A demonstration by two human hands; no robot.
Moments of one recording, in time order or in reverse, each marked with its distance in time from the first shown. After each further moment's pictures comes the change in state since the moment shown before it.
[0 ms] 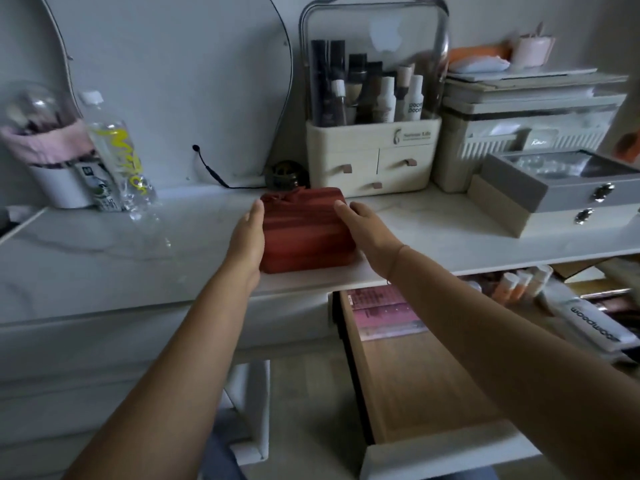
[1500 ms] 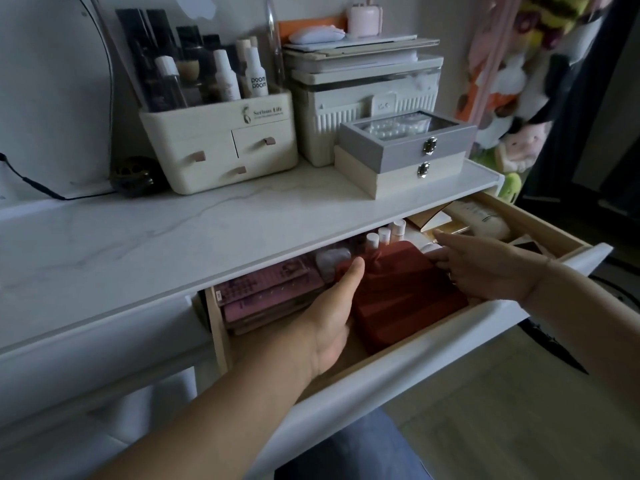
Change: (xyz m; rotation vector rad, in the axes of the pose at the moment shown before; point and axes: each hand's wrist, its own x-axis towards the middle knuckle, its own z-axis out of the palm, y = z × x) left_hand -0.173 -0.061 0.207 -0.116 -0.856 -0.323; right_hand -0.167 0.066 -0.273 0.273 0.080 0.576
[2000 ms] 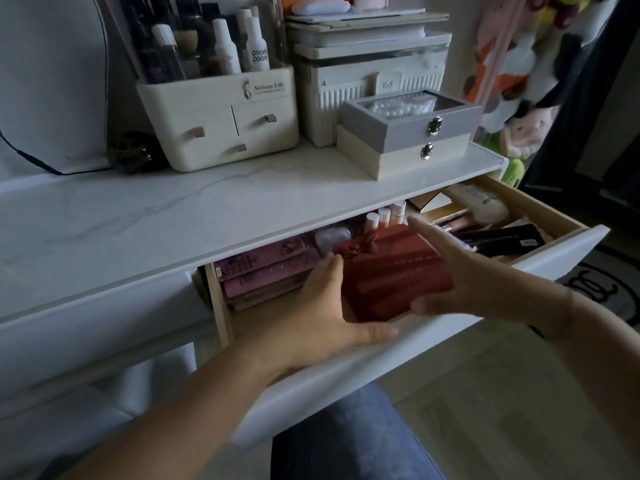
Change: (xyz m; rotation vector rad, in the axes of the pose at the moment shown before) left_hand -0.039 -0.001 -0.029 1.095 -0.001 0.235; right_hand -0.045 0.024 0.037 -0.772 -0.108 -0.546
